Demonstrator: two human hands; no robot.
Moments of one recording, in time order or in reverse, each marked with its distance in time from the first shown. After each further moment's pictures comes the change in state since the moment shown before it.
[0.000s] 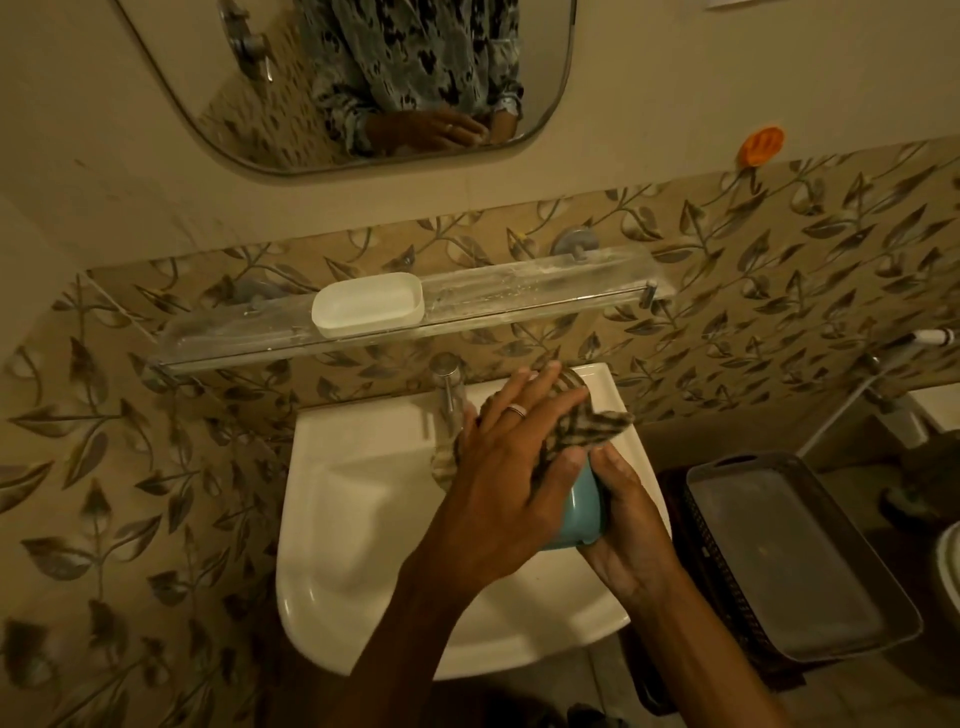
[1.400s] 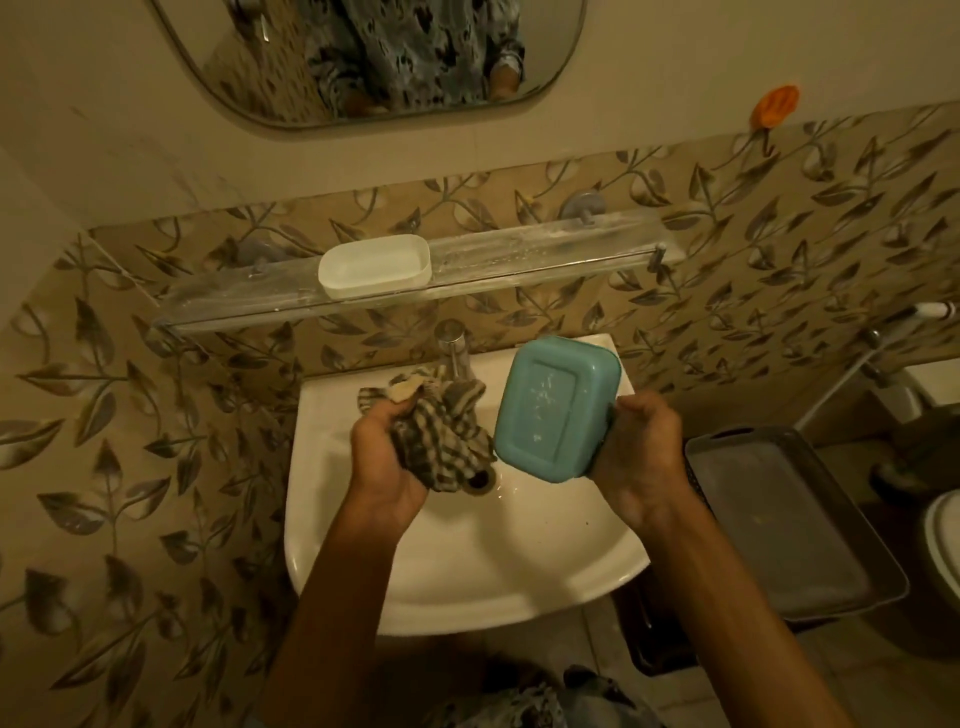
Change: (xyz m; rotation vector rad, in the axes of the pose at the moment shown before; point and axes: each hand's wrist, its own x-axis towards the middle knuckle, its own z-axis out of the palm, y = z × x) left_hand -0.026 -0.058 -0.031 -1.453 0.377 -0.851; right_hand 0.006 -0.020 0.020 -0.303 0.303 0.082
